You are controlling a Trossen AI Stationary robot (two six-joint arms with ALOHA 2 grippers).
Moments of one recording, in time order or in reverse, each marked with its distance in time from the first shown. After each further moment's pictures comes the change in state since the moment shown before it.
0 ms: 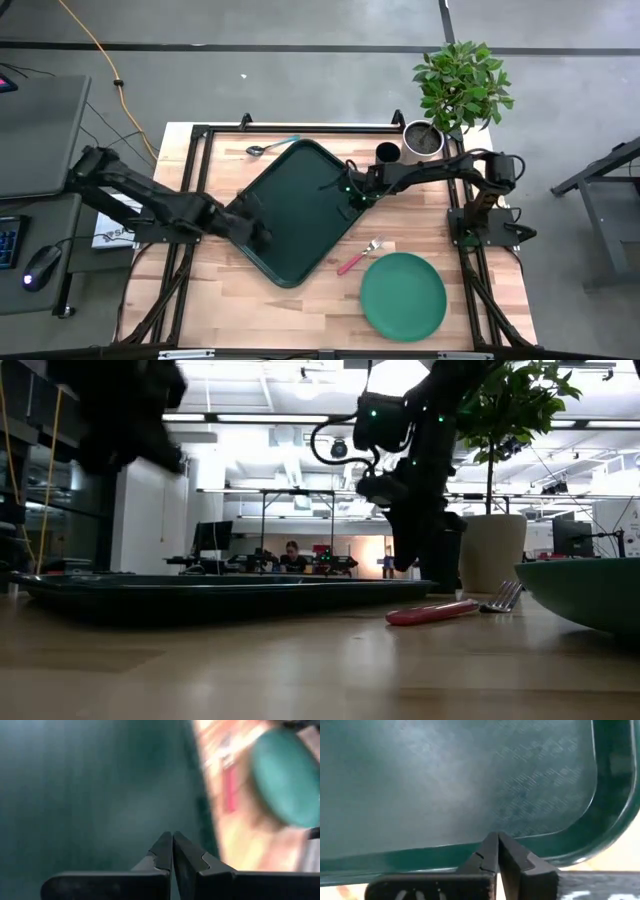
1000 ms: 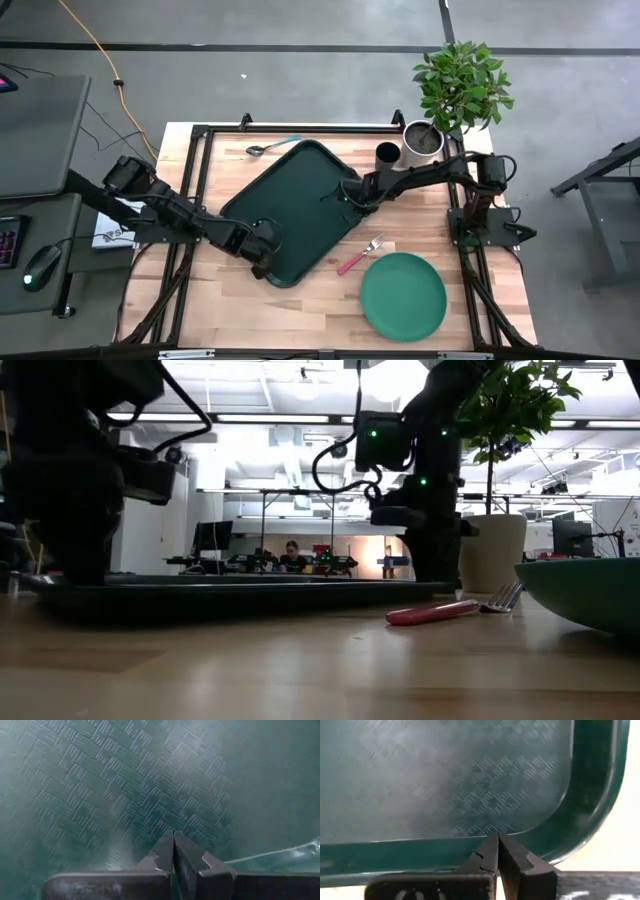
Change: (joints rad) left arm -0.023 0.401 -0.023 -0.058 0.222 0.128; right arm 0.055 0.067 0.001 -0.097 0.075 0.003
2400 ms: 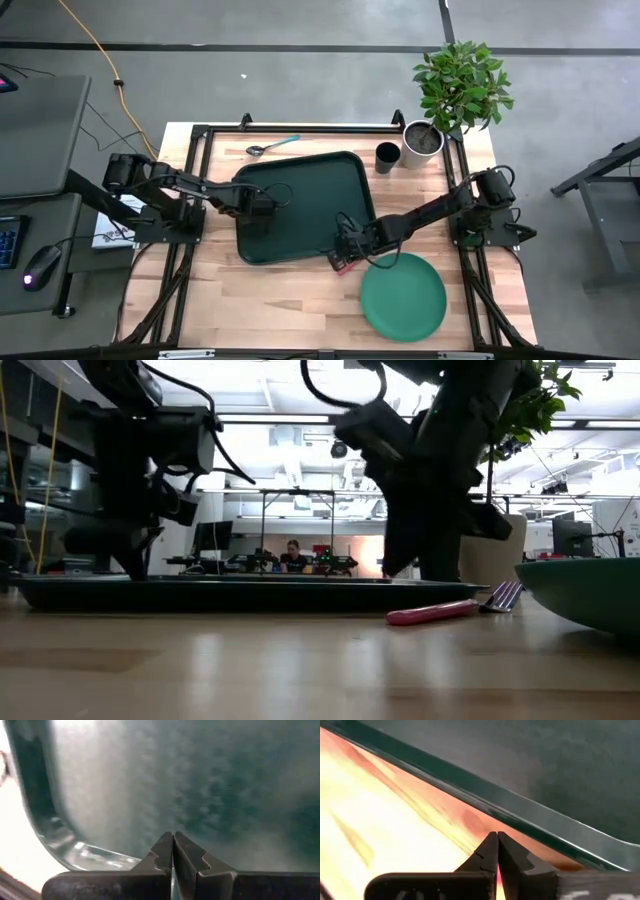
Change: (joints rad) left arm 0.420 -0.053 -0.007 -0.220 -0.236 0.837; right arm 0.374 0.000 -0.001 0.350 0.007 0.557
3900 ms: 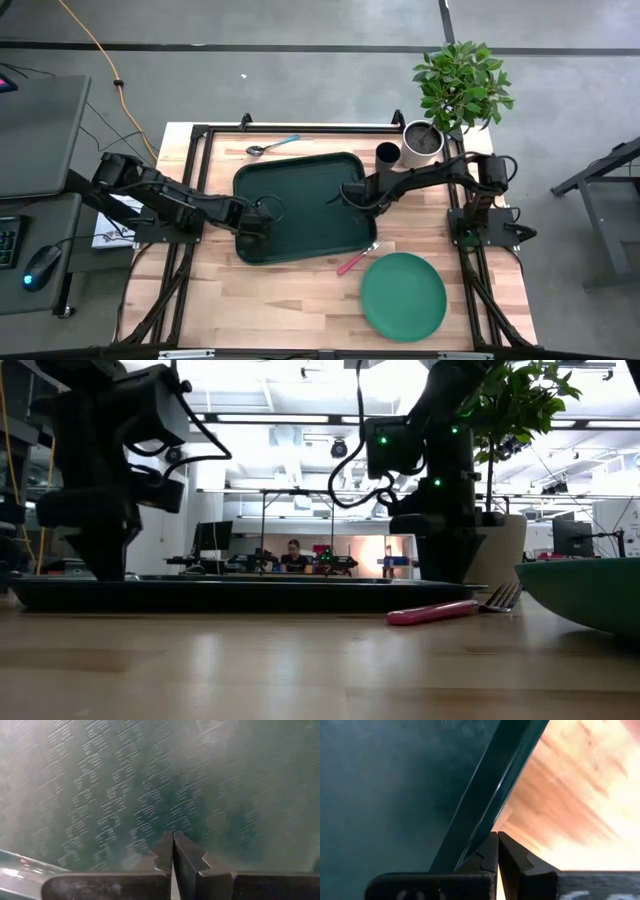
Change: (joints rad) left arm -0.190 -0.076 -0.084 0.177 0.244 -0.437; right arm -0.365 -0.008 0.000 -0.503 0.025 -0.426
